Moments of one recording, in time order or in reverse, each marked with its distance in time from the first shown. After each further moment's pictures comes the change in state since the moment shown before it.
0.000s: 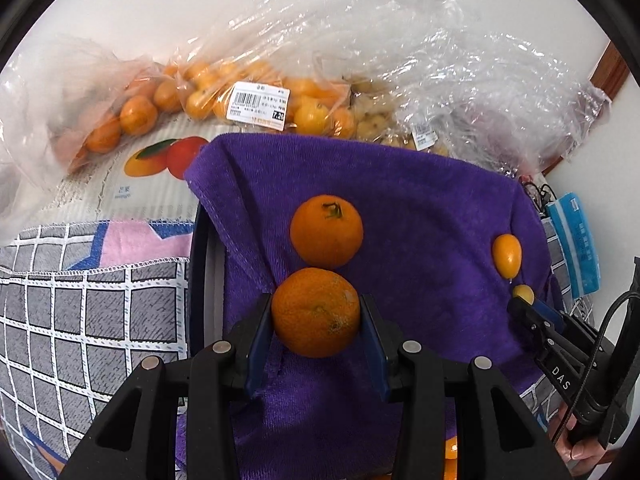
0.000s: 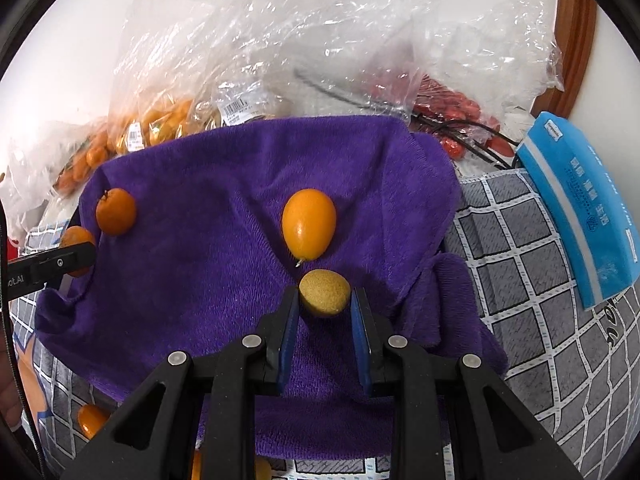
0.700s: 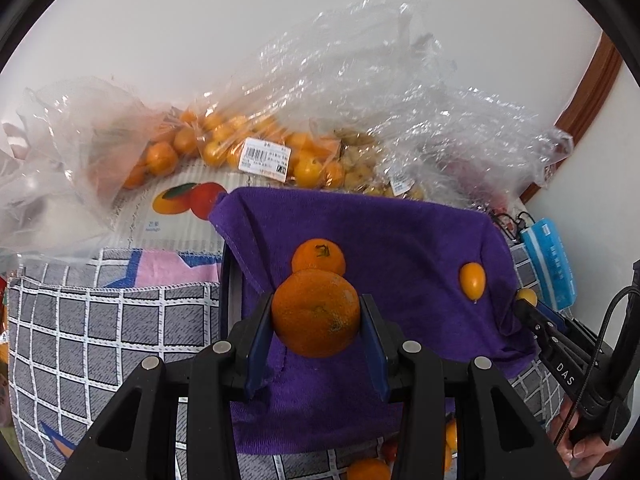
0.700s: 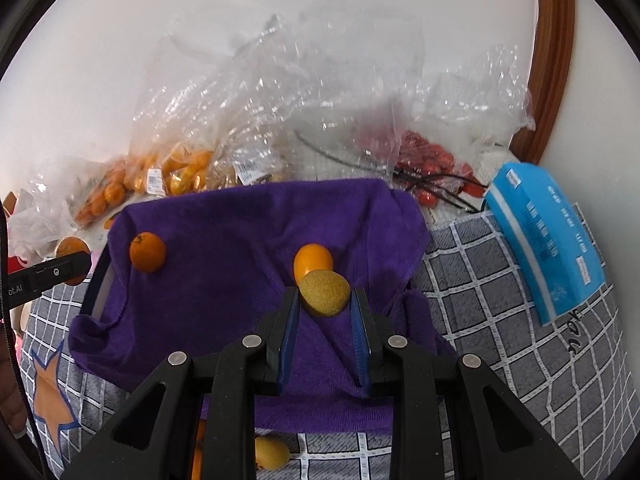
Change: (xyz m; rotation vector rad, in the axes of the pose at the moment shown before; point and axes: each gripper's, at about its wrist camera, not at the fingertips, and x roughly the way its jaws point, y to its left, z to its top) left arm -0.051 0.001 0.003 -0.009 -0.112 -0.021; right arm -0.049 0.001 0.013 0.023 -0.097 -0.013
